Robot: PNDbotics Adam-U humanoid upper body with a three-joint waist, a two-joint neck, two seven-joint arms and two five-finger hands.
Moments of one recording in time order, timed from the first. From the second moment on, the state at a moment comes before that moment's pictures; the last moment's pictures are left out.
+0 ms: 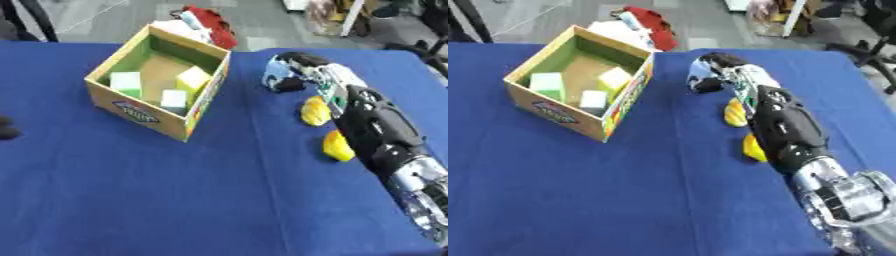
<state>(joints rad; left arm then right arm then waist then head) -0.19 0.28 0.01 -1.82 -0.08 -0.09 0.03 -1.04 -0.34 -0.01 -0.58 1.10 -0.06 0.25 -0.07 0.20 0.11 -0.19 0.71</state>
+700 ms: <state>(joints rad) -0.19 0.28 0.01 -1.82 -0.08 -0.09 0.03 -1.04 -0.34 -0.03 -0.54 1.12 -0.05 0.16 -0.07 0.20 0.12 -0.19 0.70</state>
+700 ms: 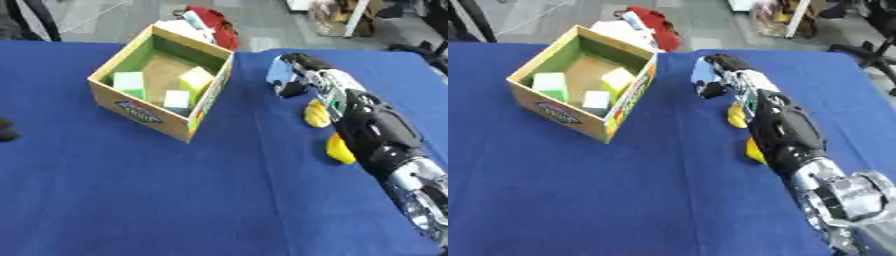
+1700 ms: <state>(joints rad) -0.19 0.28 0.01 -1.82 -0.08 -0.09 0.03 -1.02 -0.32 -0.02 -0.59 1.22 -0.04 -0.20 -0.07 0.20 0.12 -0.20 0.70</state>
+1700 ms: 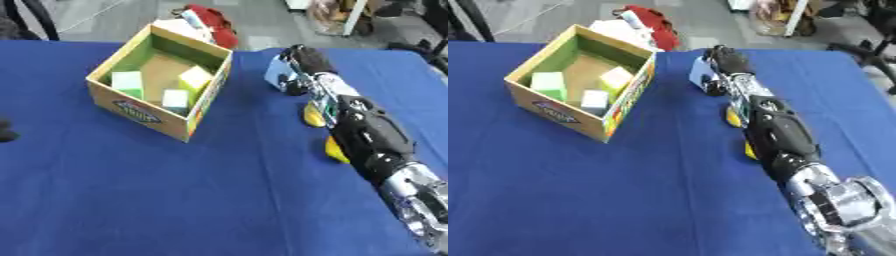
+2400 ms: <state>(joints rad) -0.18 0.28 0.01 -1.82 -0.08 -0.09 0.03 -1.02 -0.32 0.02 -0.69 1.19 -0.08 -0.22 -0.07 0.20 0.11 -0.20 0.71</state>
